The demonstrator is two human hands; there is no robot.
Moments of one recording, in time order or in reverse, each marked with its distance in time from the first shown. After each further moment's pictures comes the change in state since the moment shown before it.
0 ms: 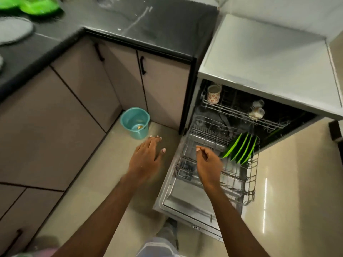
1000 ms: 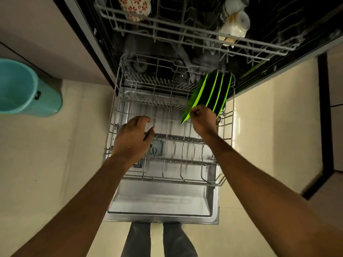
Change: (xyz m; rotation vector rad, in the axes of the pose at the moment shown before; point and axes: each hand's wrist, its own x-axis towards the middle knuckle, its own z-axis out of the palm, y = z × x) left_hand 0.199 0.054 0.379 -0.059 -0.306 0.133; right_hand 0.306 0.344 -0.017 -0.479 -0.094 0.323
